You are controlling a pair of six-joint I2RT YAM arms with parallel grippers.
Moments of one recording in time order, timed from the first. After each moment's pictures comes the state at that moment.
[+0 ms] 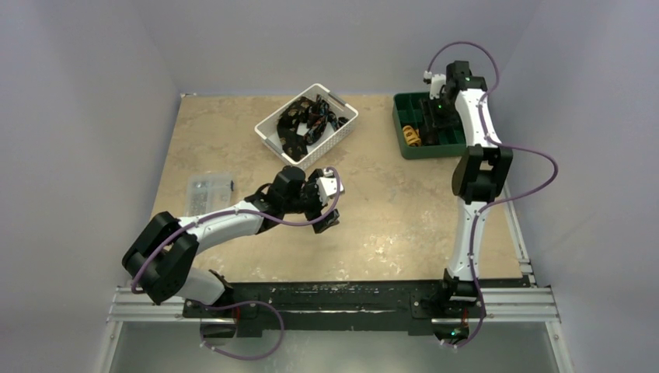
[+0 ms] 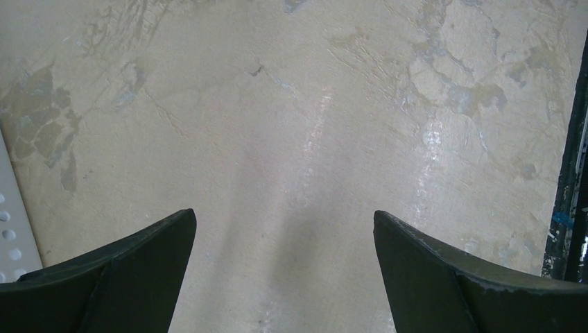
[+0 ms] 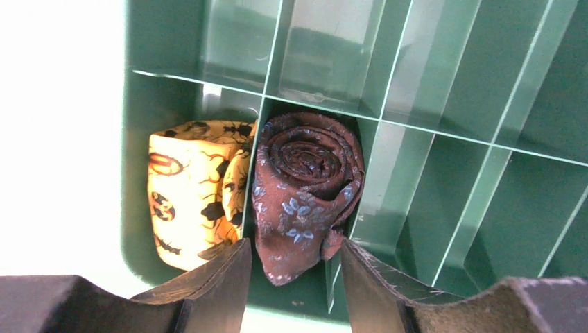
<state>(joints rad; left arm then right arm) -0.71 1.43 0.72 0.14 0.40 0.31 -0.05 2.37 2.34 -1.13 -0.14 -0.30</state>
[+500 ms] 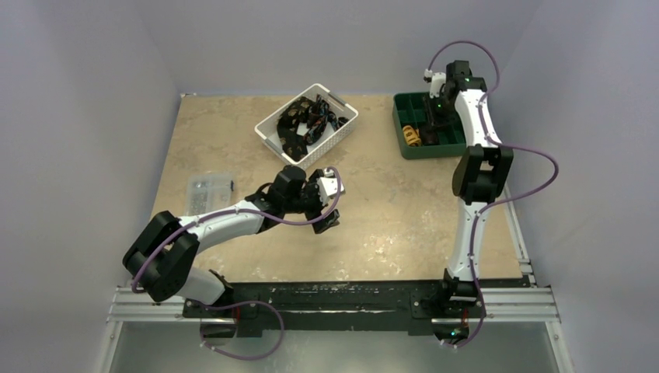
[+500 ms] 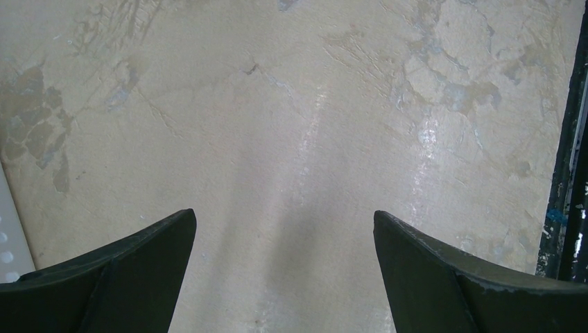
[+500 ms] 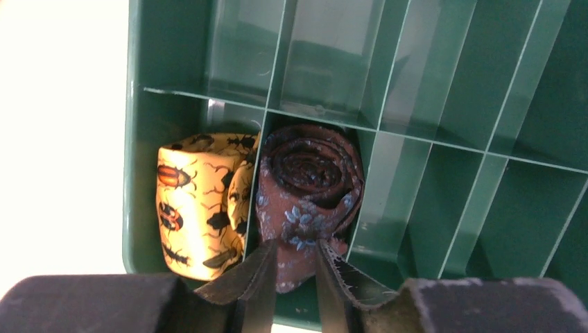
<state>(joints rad) -0.71 1.43 0.73 0.13 0.41 0.31 -0.05 2.33 2.32 -1.09 -0.15 -0.28</state>
